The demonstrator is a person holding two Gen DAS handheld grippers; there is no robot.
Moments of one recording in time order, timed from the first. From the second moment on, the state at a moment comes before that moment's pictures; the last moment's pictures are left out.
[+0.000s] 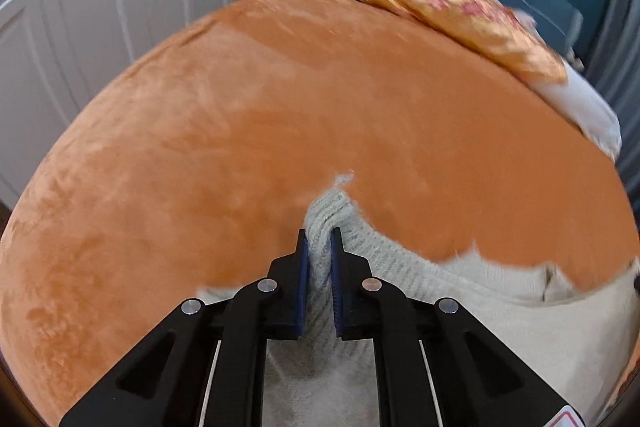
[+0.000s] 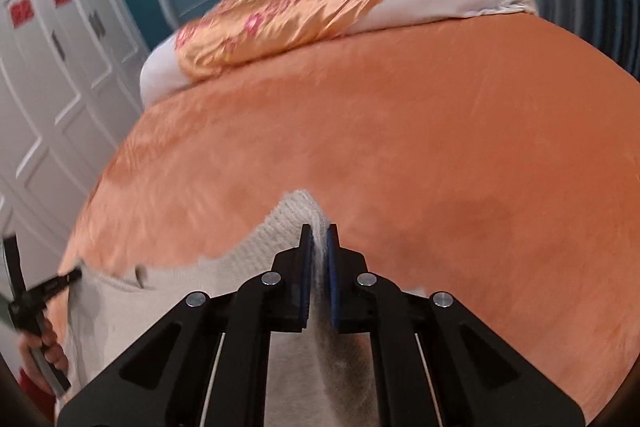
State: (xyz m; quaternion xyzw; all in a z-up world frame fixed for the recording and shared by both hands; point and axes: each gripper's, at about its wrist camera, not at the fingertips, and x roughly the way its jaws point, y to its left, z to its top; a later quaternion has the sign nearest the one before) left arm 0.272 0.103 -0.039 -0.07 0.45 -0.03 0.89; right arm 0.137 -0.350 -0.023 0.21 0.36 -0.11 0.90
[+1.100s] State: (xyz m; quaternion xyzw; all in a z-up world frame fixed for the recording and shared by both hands) left arm 0.091 0.196 -0.051 -0.18 0.51 0.01 0.84; right arm 0.061 -0.129 -0.081 0.14 0.54 0.05 0.83
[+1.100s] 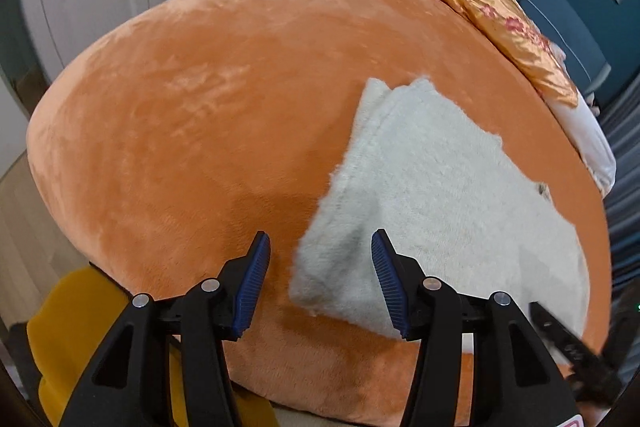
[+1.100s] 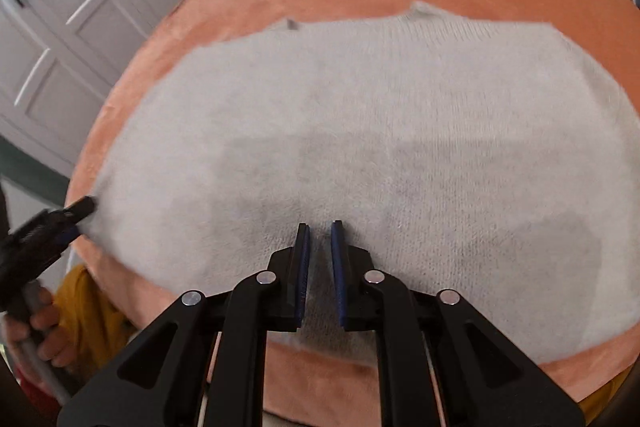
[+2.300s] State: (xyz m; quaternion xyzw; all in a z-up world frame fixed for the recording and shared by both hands) left arm 0.098 0.056 0.060 -0.15 0.42 -0.16 0.88; right arm 0.047 -0.148 -0.071 0.18 0.52 0.04 0.83
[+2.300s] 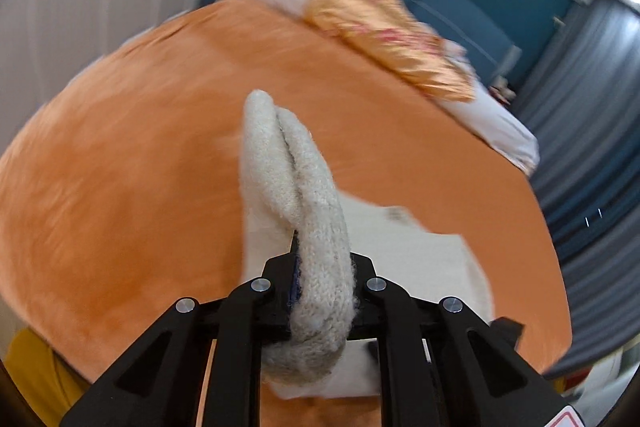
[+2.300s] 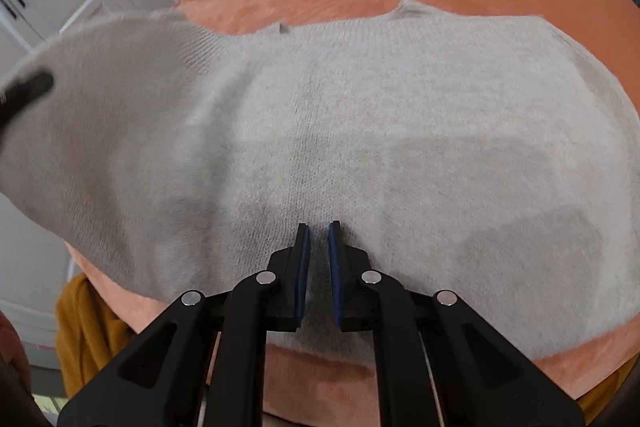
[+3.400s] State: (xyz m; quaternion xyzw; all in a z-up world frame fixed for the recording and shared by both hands) left arm 0.031 -0.199 -0.030 0.08 0.46 -0.29 0.83; right arm -0.078 -0.348 -0.049 0.32 0.44 -0.06 0.84
